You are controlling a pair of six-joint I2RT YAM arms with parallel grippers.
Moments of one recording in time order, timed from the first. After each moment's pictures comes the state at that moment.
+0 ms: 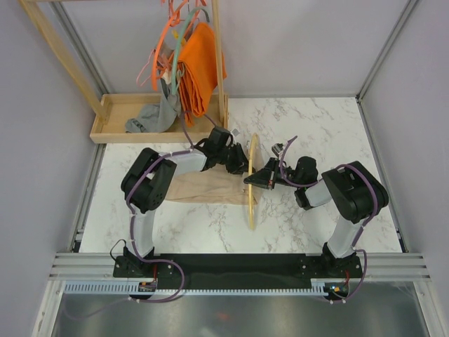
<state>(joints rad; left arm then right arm) -0.59 2.04 1.25 0.04 0.54 -0.88 0.34 1.80 0.46 1.28 -0.96 1.26</state>
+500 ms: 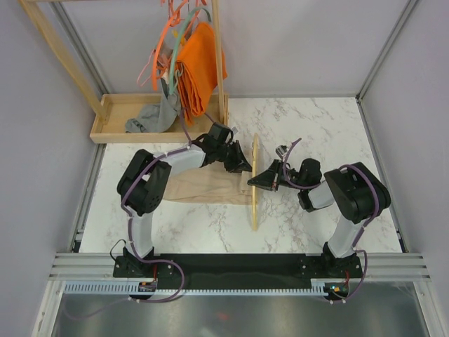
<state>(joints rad) -0.60 2.00 1.30 -0.11 0.52 -0.87 0.29 1.79 0.43 1.30 -0.99 1.24</state>
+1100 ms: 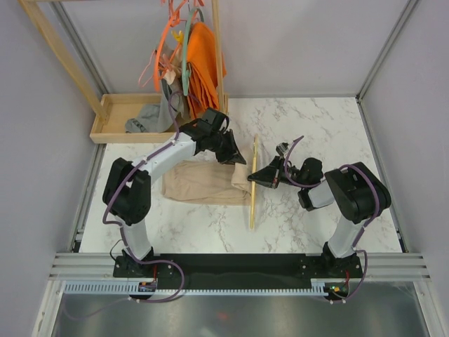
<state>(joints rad) -0.59 1.85 1.48 -0.53 0.42 -0.83 0.29 1.79 0.43 1.38 -0.98 1.40</state>
